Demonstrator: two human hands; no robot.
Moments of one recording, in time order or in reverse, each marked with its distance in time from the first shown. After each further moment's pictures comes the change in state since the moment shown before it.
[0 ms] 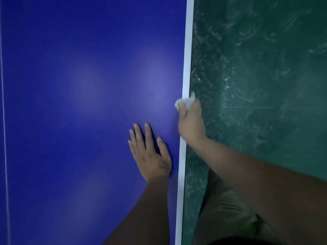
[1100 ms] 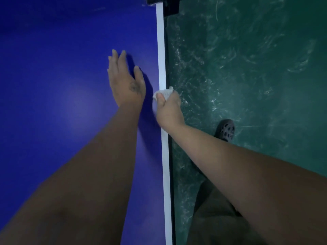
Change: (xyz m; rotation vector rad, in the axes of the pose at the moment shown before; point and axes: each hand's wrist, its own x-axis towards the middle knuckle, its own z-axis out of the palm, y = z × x) left_hand 0.344 0.166 0.069 -0.204 -0.044 0.182; right_hand 0.161 -0.106 -0.018 0.107 0.008 0.011
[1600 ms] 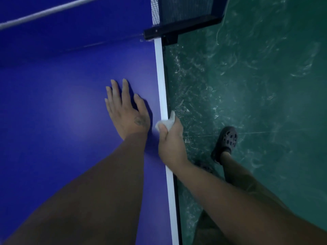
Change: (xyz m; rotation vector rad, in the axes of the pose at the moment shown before) left_hand 0.023 0.011 0.018 0.226 0.064 -0.024; right_hand 0.009 -0.017 -0.001 0.061 0.001 -0.019
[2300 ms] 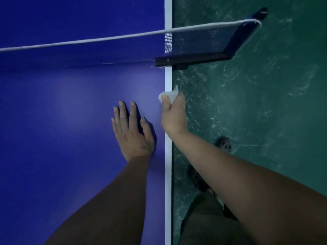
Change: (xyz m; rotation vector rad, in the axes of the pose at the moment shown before) left_hand 0.005 0.003 -0.006 -0.010 -0.035 0.010; right_hand 0.123 -0.097 0.000 0.004 0.056 -0.014
